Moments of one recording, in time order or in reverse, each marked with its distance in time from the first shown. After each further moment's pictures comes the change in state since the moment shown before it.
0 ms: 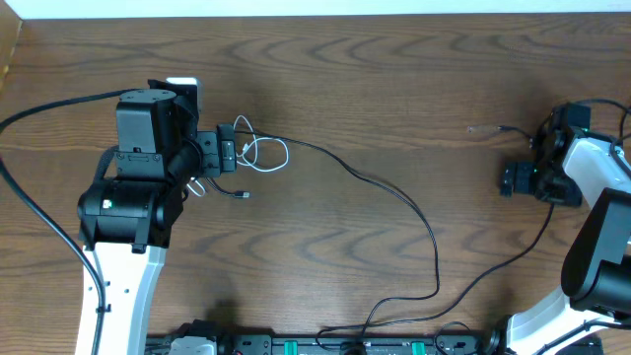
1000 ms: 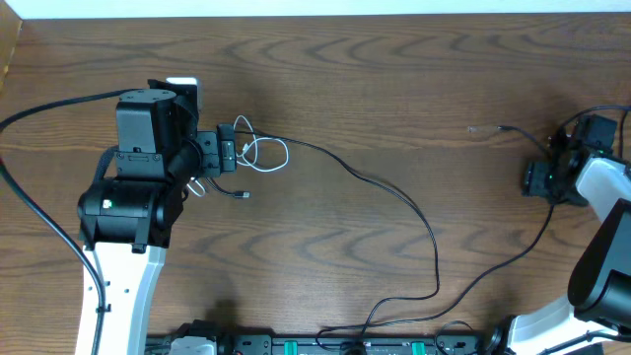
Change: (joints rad) left arm 0.000 0.000 0.000 0.000 0.000 0.000; right arm -0.102 -0.047 -0.127 0.268 -0.041 -0.090
